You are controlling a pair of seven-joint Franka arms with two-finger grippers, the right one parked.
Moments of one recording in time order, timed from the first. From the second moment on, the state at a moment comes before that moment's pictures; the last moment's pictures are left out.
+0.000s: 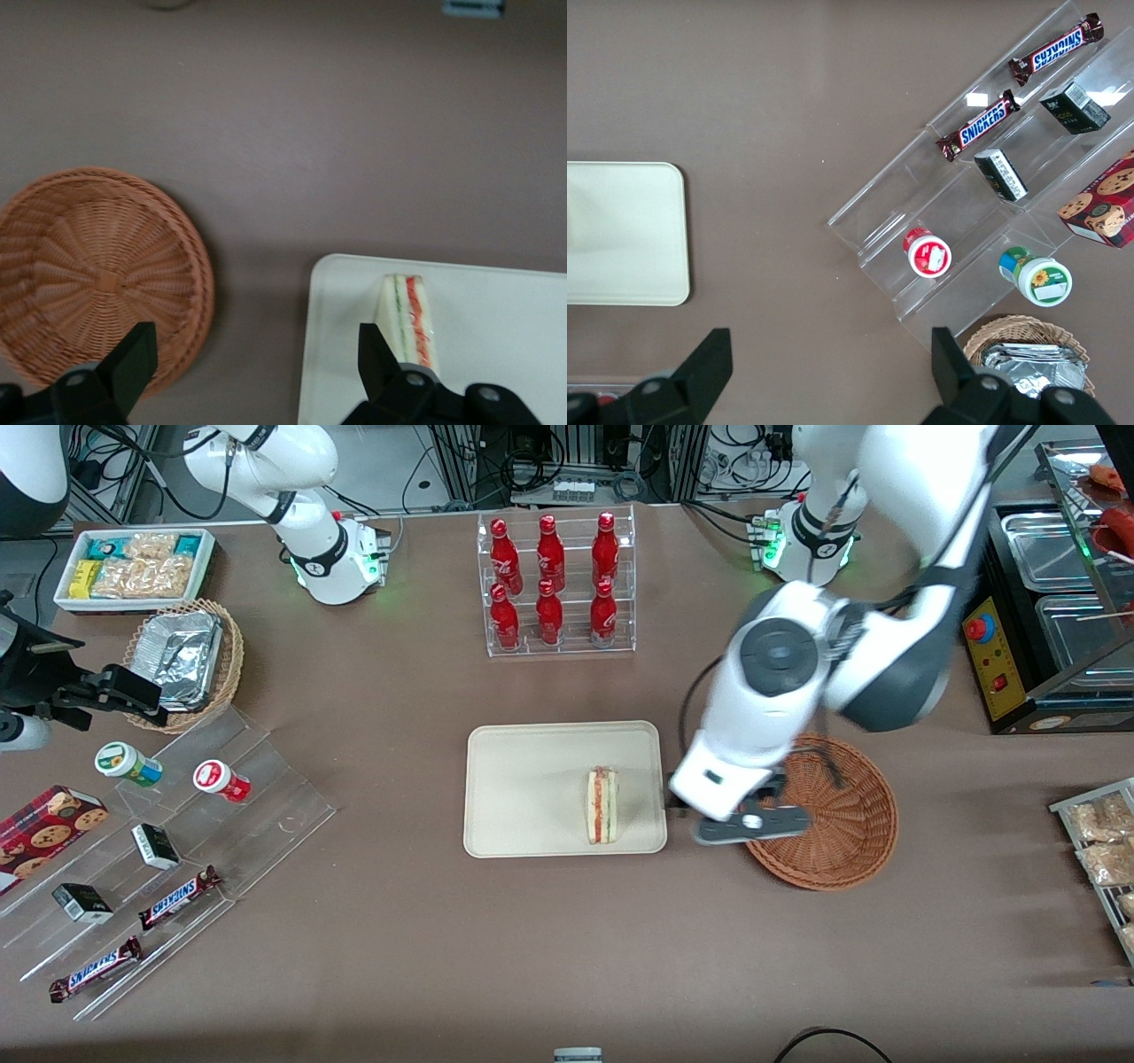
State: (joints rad) arm -0.13 0.49 -0.44 -1.32 0.30 1.83 -0.71
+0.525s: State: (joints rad) arm 0.04 0.41 -0.44 -1.32 0.28 1.72 -0.61
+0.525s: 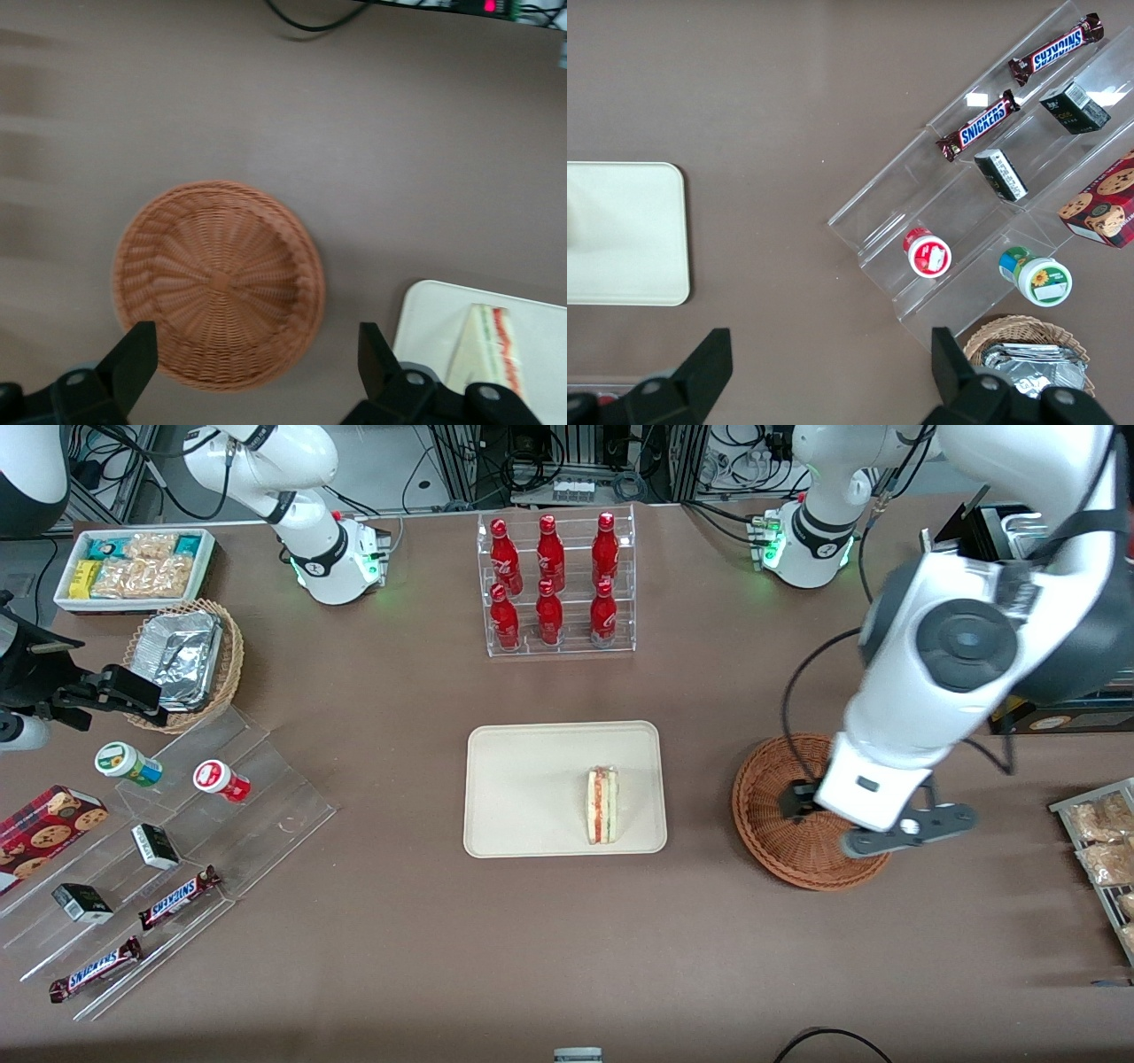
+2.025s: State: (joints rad) arm 0.23 0.11 -0.37 -1.45 0.12 1.49 -0.39
